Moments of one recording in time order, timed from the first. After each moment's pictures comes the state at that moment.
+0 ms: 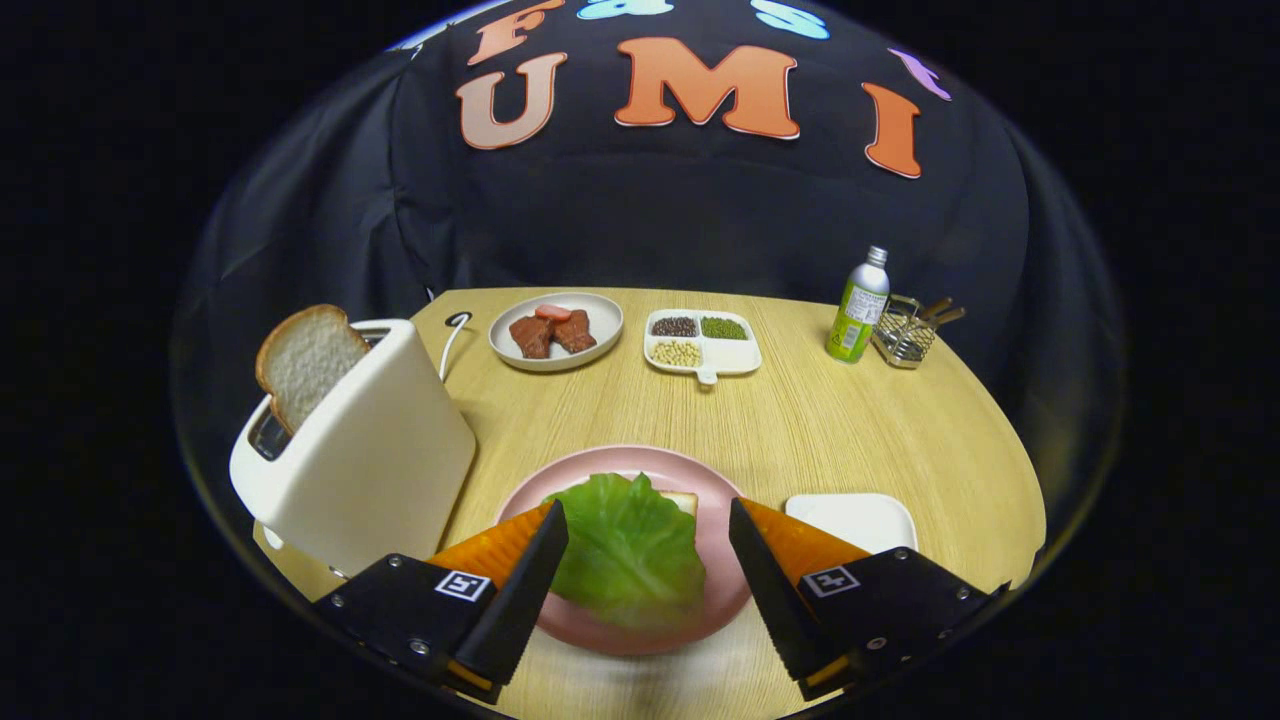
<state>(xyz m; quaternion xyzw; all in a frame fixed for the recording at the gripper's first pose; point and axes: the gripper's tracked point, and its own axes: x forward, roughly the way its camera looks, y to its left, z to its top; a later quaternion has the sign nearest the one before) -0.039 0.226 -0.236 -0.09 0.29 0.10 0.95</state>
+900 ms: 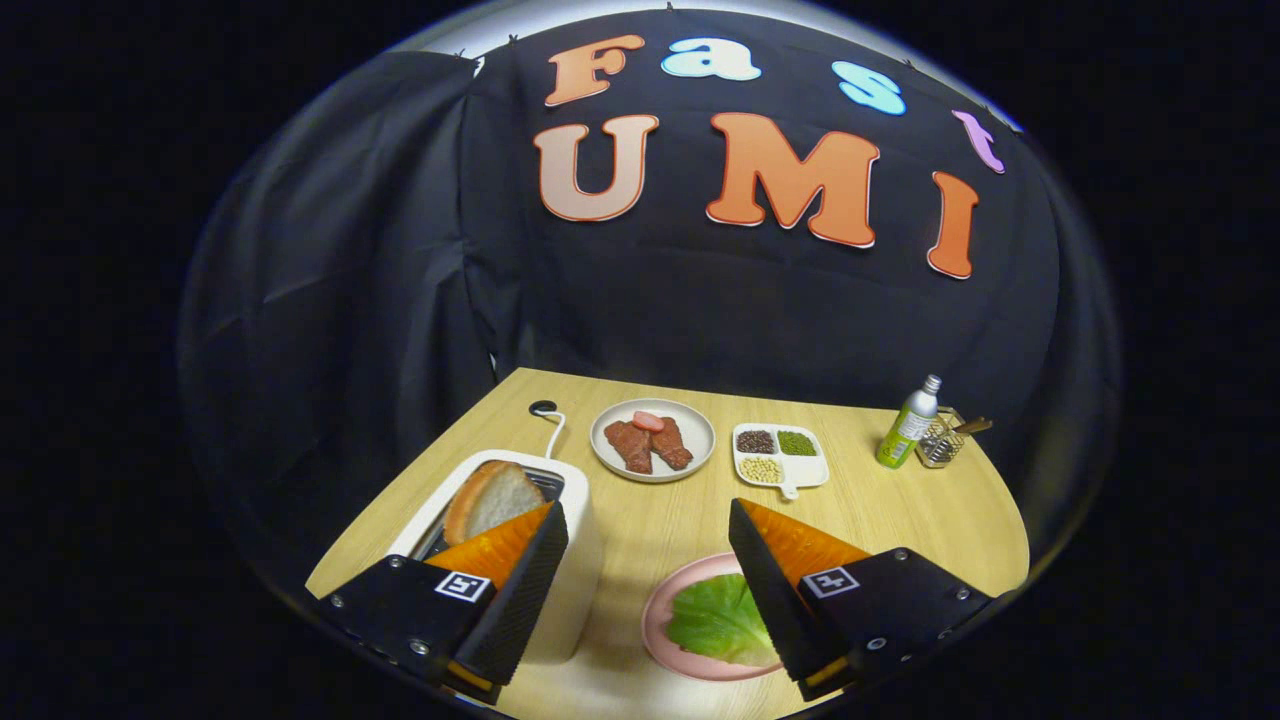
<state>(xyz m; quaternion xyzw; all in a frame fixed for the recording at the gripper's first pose) -0.047 0.371 -0.136 -0.10 0.21 0.15 0.96</state>
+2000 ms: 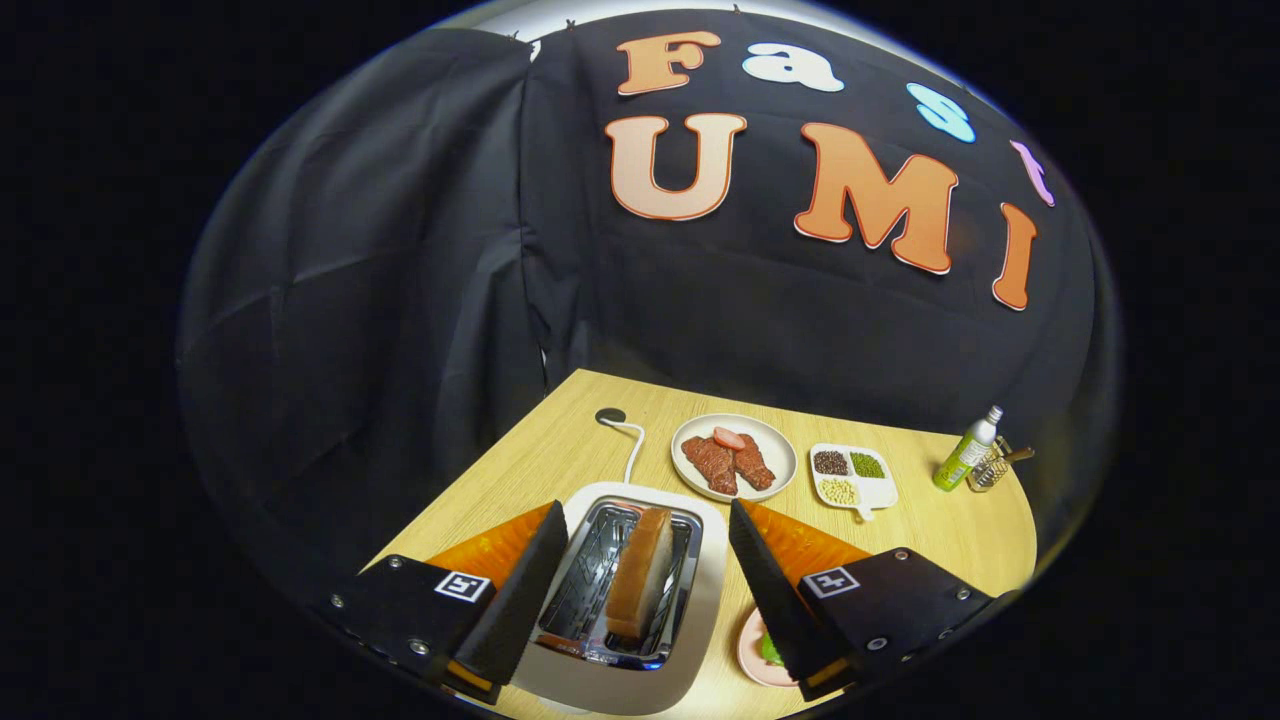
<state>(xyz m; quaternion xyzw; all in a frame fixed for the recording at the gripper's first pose) -0.052 0.464 -0.155 -0.13 0.21 0.19 0.95</state>
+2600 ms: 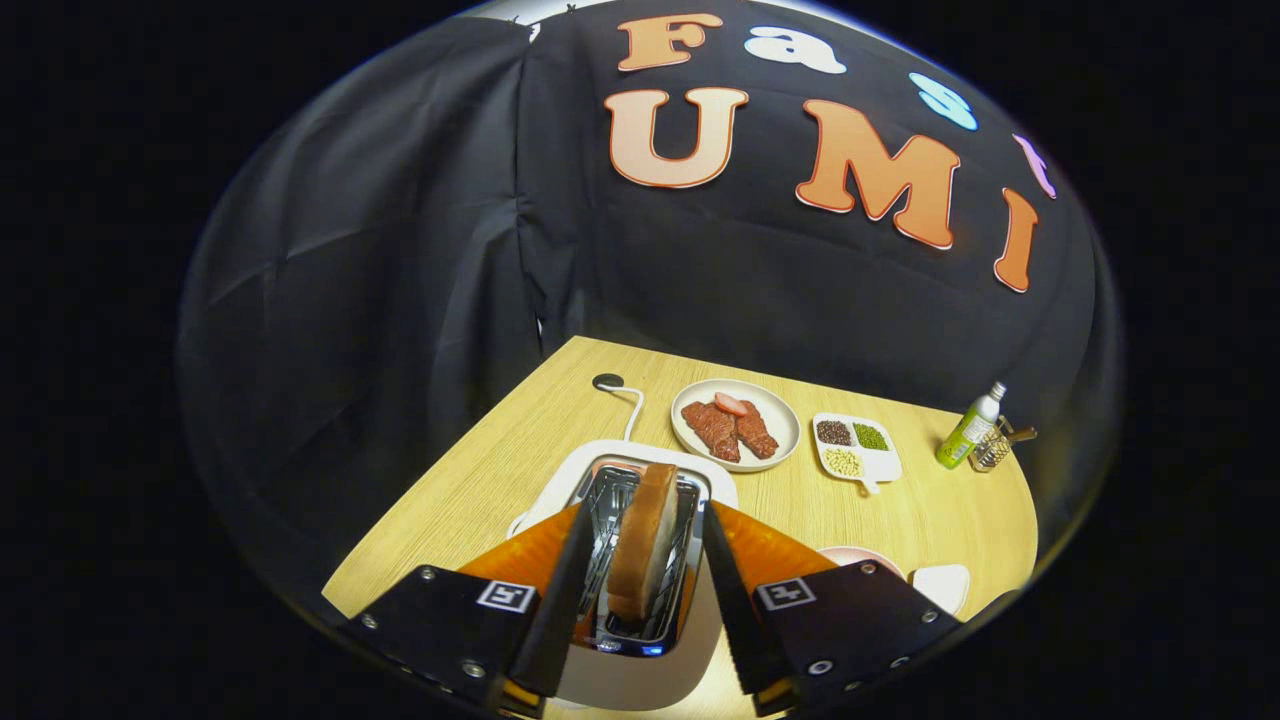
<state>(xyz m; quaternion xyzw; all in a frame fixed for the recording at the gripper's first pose) -0.061 0.458 -0.186 -0.14 0.25 0.18 0.94</state>
